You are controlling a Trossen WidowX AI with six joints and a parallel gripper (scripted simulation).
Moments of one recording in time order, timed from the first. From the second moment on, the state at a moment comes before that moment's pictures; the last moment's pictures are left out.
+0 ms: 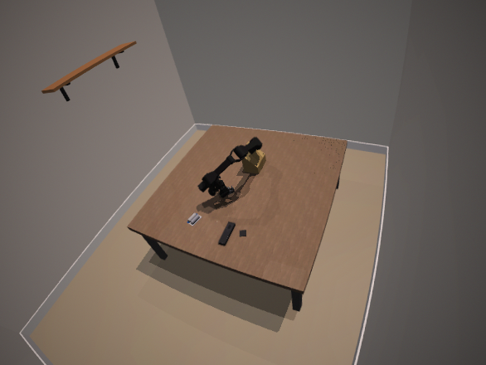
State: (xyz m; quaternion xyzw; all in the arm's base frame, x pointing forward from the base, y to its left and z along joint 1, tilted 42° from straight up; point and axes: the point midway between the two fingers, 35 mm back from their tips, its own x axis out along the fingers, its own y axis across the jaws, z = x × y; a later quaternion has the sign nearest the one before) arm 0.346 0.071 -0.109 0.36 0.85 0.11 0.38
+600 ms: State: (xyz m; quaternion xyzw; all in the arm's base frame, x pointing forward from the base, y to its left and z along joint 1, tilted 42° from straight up) arm 0.344 0.073 -0.110 0.36 0.83 0.09 0.41
